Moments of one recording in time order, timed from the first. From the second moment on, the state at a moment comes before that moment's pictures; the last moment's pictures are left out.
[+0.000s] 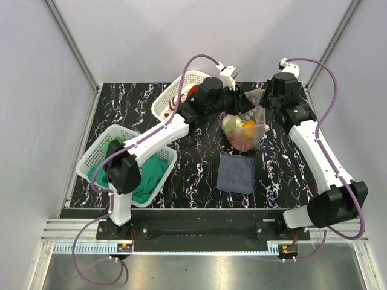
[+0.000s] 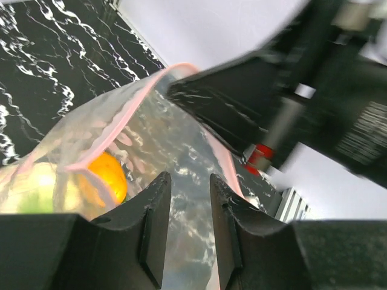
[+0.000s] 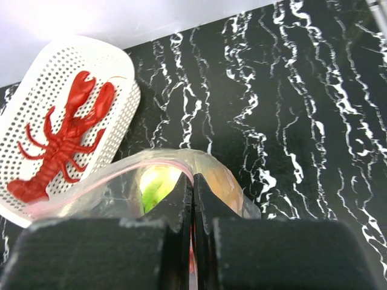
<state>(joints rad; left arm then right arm) -0.82 1.92 1.84 -0.10 0.24 -0.54 0.25 1.41 1.43 -0.46 0.26 0.38</state>
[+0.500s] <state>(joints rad) -0.85 2.18 2.01 0.01 0.34 -0.55 0.25 1.39 1.45 -0.48 0.44 0.28</state>
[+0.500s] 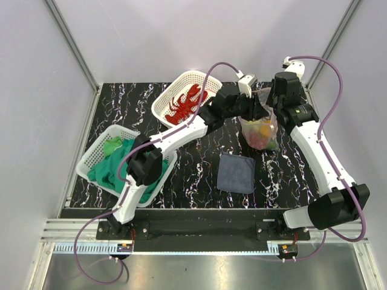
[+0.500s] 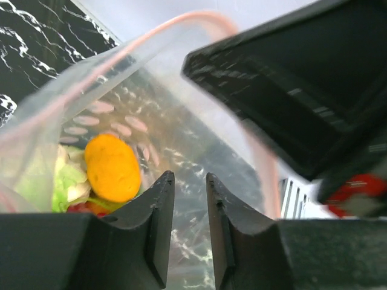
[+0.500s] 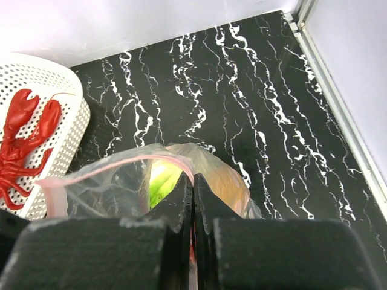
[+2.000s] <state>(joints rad) -0.85 2.26 1.95 -0.19 0.13 -0.28 0.26 1.37 1.40 -0.54 0.35 0.32</state>
